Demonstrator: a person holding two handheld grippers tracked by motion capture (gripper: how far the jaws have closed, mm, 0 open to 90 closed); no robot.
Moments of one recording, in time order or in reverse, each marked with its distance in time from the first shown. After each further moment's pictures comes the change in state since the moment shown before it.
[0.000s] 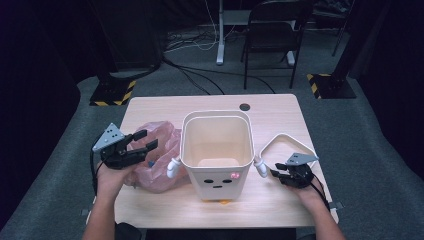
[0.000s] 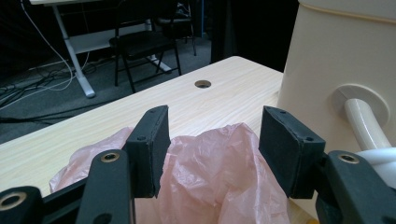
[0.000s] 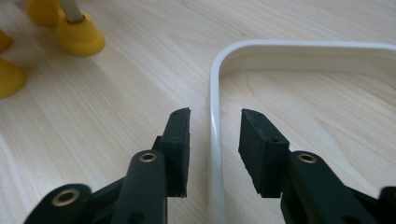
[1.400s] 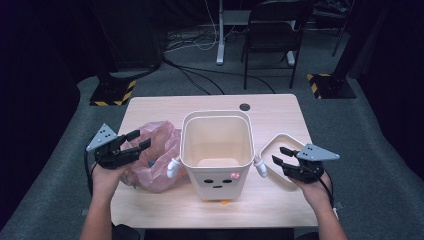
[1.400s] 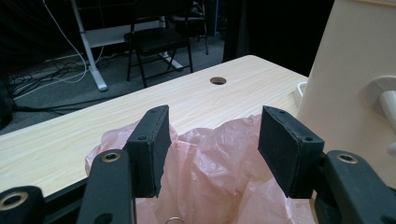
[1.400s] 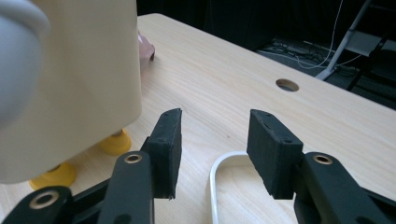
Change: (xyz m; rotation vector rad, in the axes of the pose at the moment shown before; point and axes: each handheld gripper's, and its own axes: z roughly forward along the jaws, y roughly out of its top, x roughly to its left) left arm 0.015 -0.009 -0.008 0.000 0.047 -0.031; right arm 0.023 0.053 -0.061 -0.270 -0.065 -0.024
